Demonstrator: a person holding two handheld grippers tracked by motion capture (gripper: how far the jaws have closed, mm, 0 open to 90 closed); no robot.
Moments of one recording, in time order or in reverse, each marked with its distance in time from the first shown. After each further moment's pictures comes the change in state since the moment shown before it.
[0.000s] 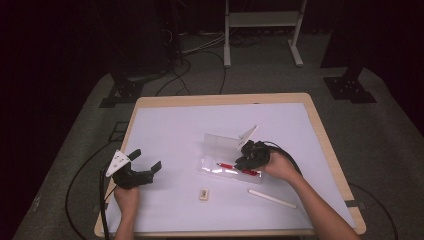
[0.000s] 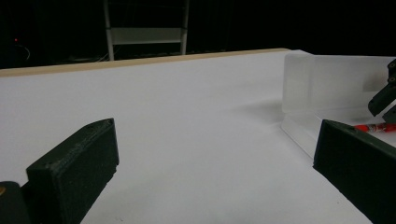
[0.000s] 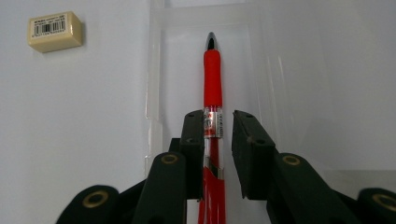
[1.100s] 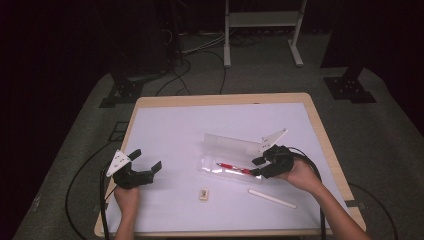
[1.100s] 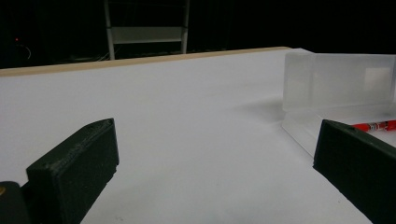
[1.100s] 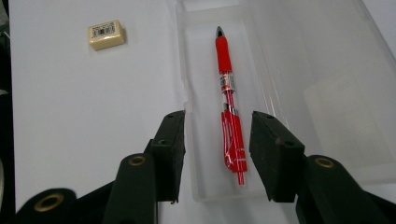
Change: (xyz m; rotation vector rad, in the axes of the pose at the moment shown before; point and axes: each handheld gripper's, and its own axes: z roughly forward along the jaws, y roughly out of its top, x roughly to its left) left arm -0.001 0.000 0.000 0.007 0.003 0.003; right arm 0.024 -0.040 -0.056 -0.114 -0.031 0.073
